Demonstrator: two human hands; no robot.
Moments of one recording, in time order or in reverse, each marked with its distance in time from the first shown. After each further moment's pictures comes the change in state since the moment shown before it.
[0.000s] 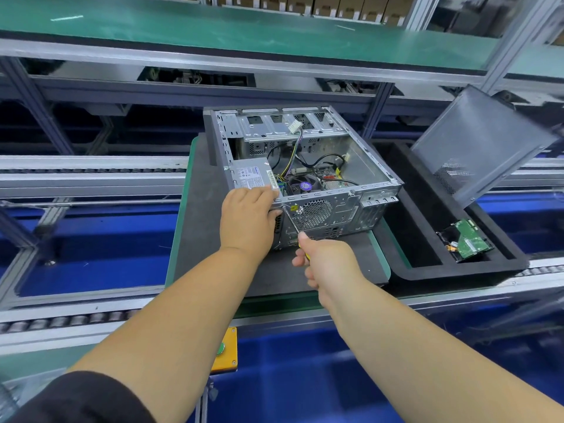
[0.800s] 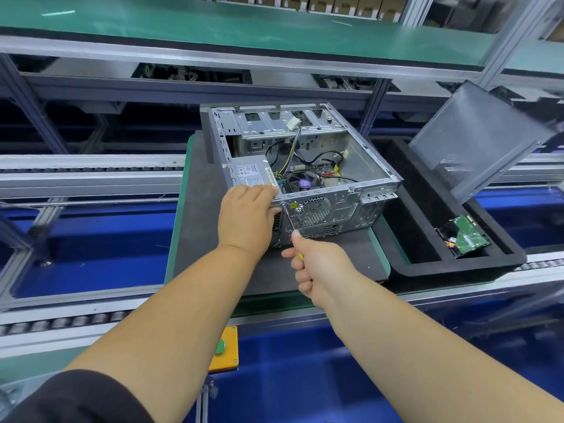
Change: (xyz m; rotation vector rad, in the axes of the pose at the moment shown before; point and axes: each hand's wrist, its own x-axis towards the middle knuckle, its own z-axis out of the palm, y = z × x) left_hand 0.002 -0.004 0.000 0.004 0.025 0.049; right_hand -0.006 0.001 0.007 0.141 -0.178 0.146
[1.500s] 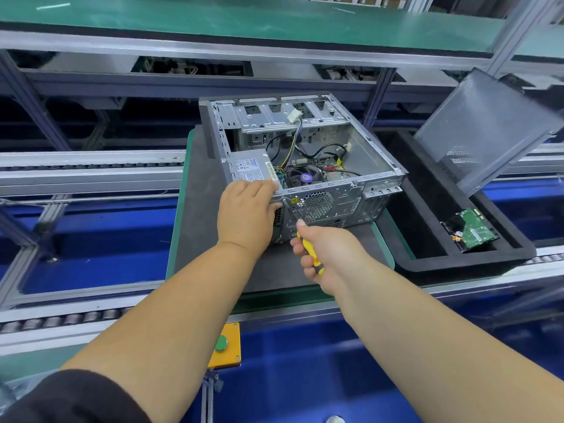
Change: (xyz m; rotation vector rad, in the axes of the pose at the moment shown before) left_hand 0.000 0.000 0.000 0.020 0.004 0.012; right_hand 0.005 -0.014 -0.009 -0.021 0.035 -0.047
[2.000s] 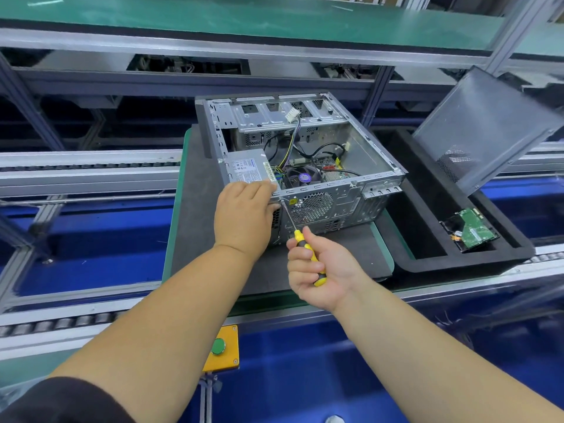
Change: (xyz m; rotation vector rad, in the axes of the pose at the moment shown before) left_hand -0.001 -0.001 0.003 0.013 0.000 0.038; right_hand 0.011 0.022 -0.013 0.711 -0.522 0.279
